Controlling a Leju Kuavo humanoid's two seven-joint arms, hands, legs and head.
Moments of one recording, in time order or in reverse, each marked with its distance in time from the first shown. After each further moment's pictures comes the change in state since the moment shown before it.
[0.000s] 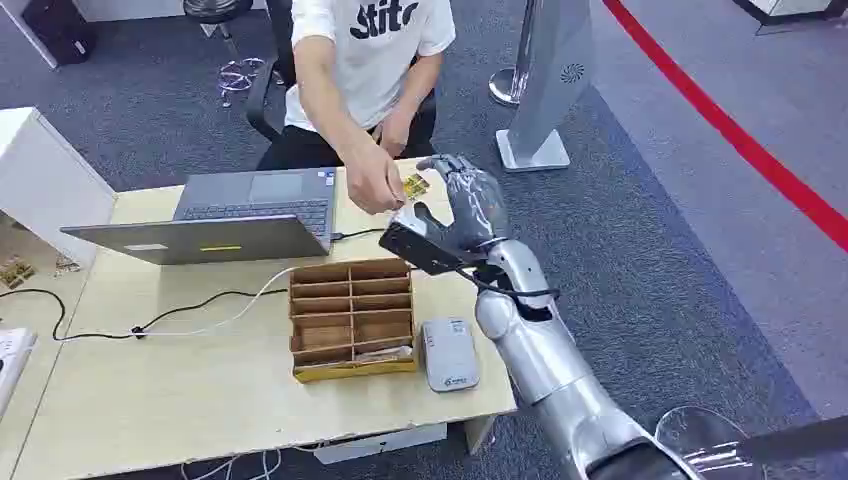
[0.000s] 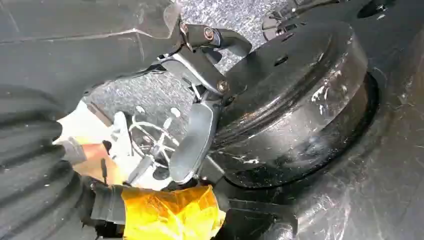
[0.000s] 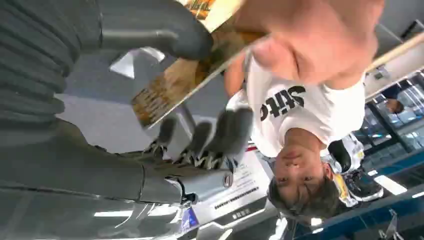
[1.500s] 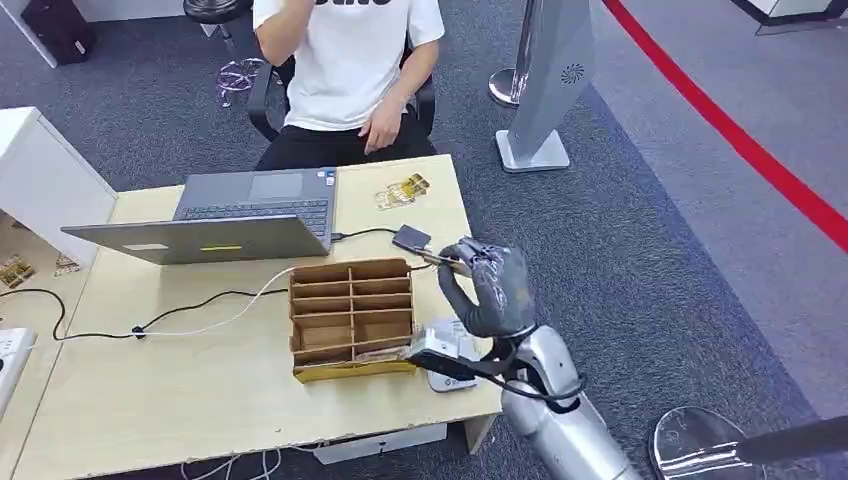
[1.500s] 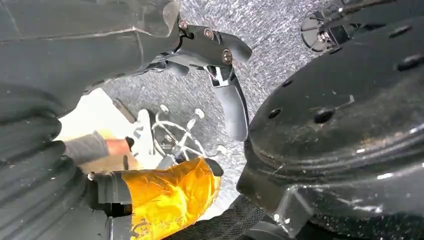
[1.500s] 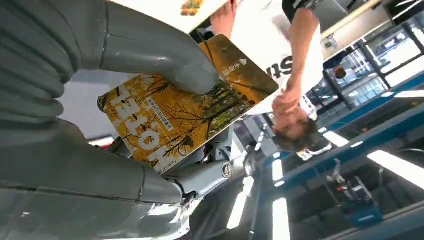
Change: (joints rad) left arm 0.044 -0.015 -0.065 0.006 0.085 0.031 -0.019; right arm 0.405 -0.148 0.097 -0.356 -0.085 -0.238 -0.158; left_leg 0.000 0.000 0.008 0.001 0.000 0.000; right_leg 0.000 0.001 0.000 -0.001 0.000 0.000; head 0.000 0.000
